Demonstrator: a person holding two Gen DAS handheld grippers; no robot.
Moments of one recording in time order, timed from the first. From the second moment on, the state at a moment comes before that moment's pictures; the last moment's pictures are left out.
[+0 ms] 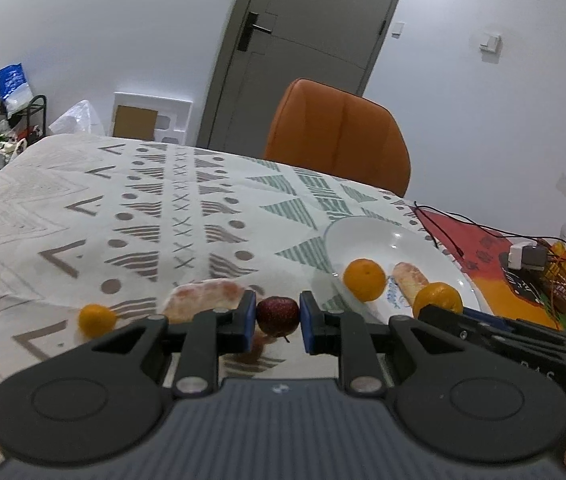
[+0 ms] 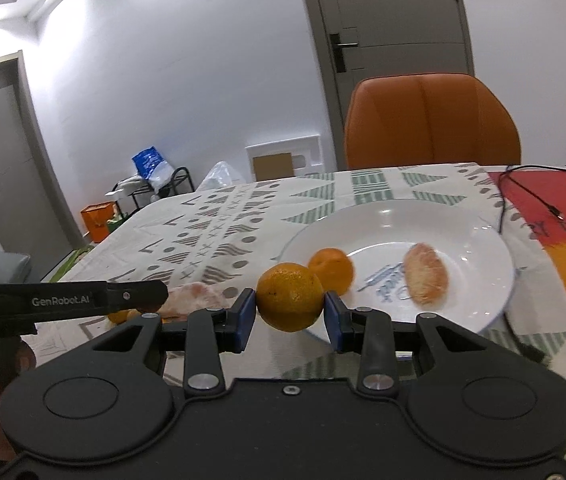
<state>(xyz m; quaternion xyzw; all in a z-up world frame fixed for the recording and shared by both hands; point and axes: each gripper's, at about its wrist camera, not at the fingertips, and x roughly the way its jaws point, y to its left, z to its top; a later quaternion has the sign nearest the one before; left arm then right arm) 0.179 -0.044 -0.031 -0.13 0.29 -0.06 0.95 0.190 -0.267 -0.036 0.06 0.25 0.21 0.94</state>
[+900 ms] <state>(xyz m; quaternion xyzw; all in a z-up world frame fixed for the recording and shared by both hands) 0.227 -0.131 -0.039 -0.09 0.31 -0.12 0.94 0.215 -0.343 -0.055 0.08 0.26 0.13 0.95</state>
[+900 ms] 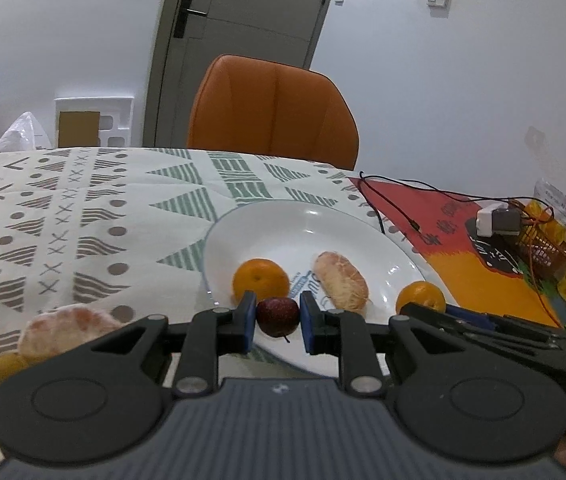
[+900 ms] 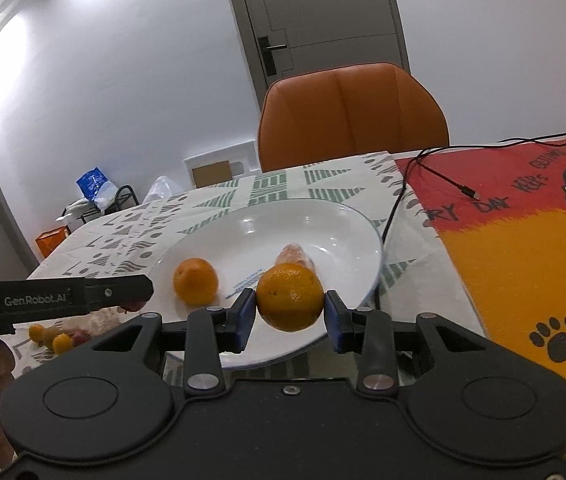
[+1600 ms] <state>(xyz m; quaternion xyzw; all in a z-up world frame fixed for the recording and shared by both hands) 0.243 -0.142 -0.047 -0.08 0.32 -0.10 0.94 0.211 -0.347 -0.055 0.09 0.25 0.15 0.95</state>
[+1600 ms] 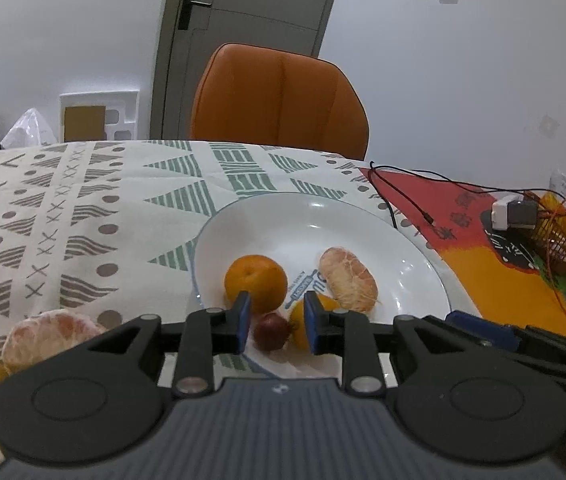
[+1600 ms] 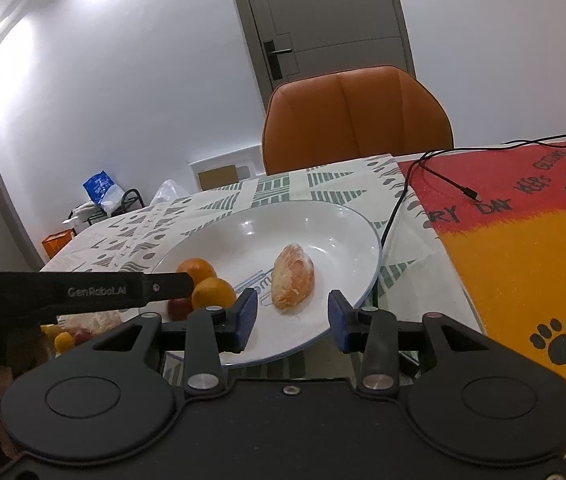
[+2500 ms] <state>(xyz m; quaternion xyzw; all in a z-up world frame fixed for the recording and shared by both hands) 0.195 -0.071 -0.024 -0.09 0.29 0.00 0.95 0.188 -0.317 -0.042 0.08 0.23 0.17 0.95</state>
